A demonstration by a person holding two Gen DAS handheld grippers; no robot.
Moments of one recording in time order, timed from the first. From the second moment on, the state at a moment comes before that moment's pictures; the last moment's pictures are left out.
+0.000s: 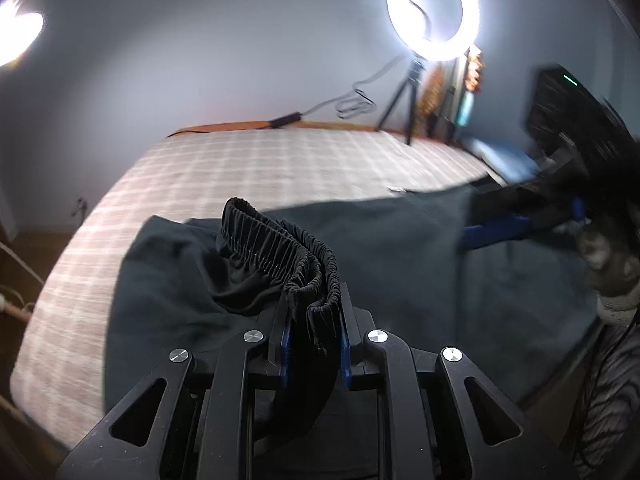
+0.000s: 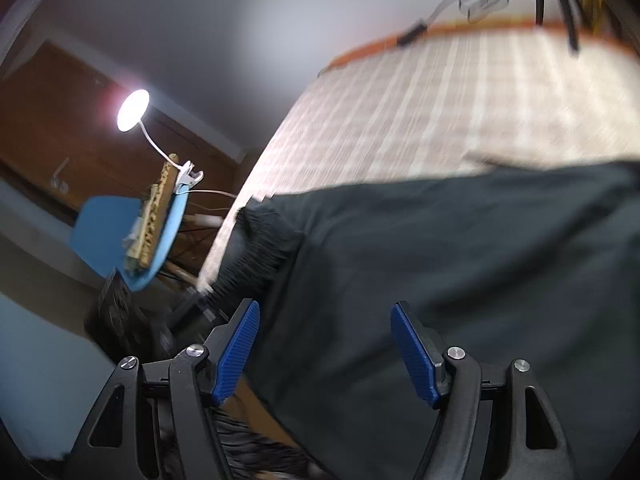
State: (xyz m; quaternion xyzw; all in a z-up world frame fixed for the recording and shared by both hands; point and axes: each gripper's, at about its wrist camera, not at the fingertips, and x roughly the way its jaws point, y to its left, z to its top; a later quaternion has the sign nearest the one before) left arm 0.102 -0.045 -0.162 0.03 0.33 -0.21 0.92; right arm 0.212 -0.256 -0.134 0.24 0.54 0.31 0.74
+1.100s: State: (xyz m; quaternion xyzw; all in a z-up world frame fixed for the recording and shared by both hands) left arm 0.041 -0.085 -0.126 0.09 0.28 -0.30 0.91; right arm 0.230 -0.230 -0.130 0.25 0.55 0.30 0.74
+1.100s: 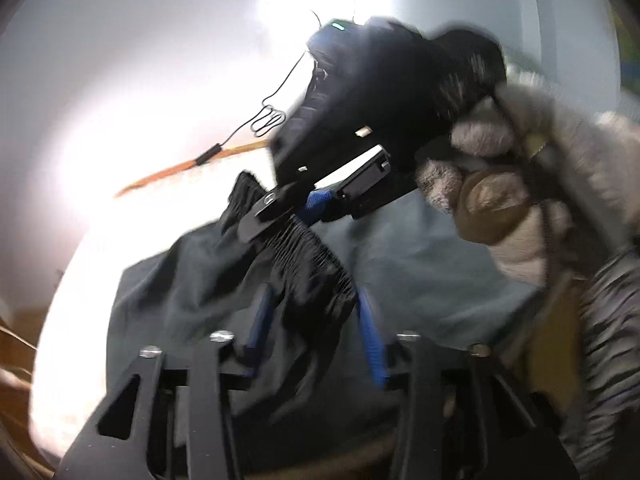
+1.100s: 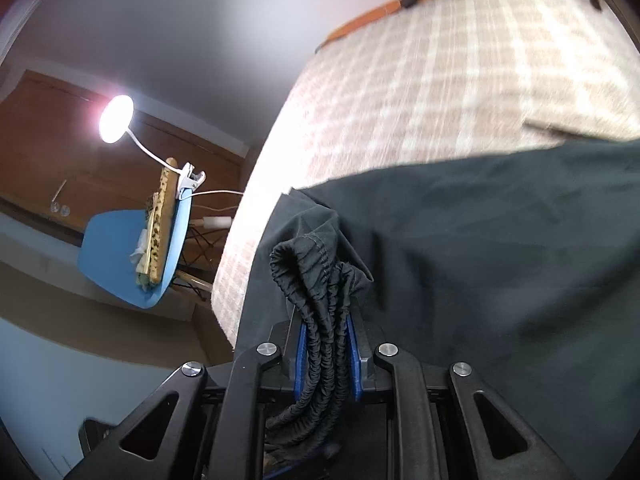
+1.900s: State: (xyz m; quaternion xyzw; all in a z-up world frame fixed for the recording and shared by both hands) left arm 0.090 -0.071 -0.127 -0.01 0.33 -0.28 0.90; right arm 0.164 -0.429 -0.096 0.26 0.53 0.18 0.79
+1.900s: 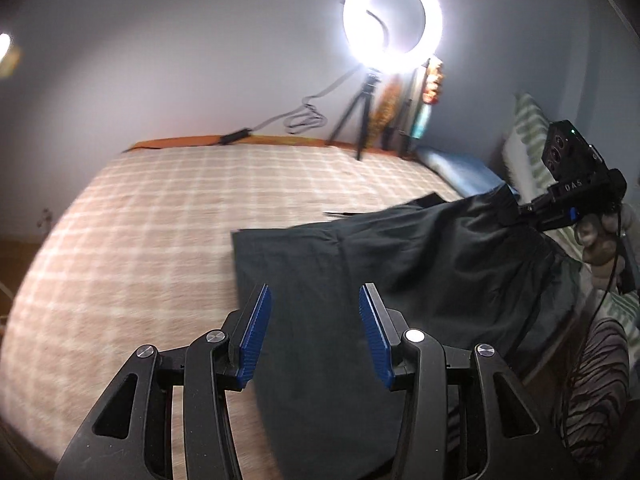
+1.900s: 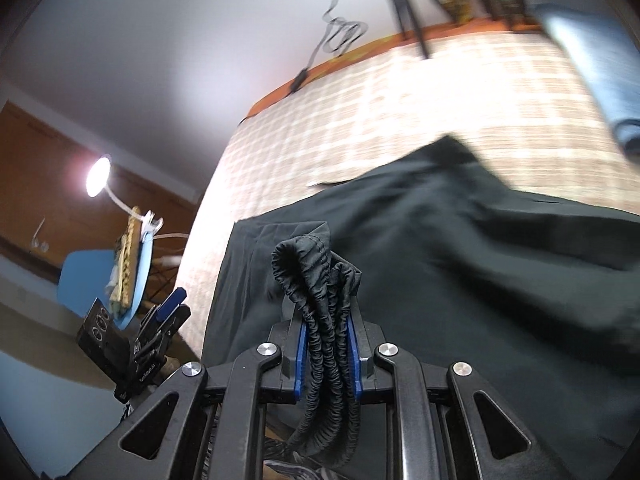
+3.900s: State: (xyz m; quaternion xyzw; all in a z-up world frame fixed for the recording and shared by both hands) left arm 0.080 -0.185 -0.155 0.08 0.36 -0.37 0.85; right arm 0.051 -0.621 -0.085 0.06 0.50 -0.06 0.86
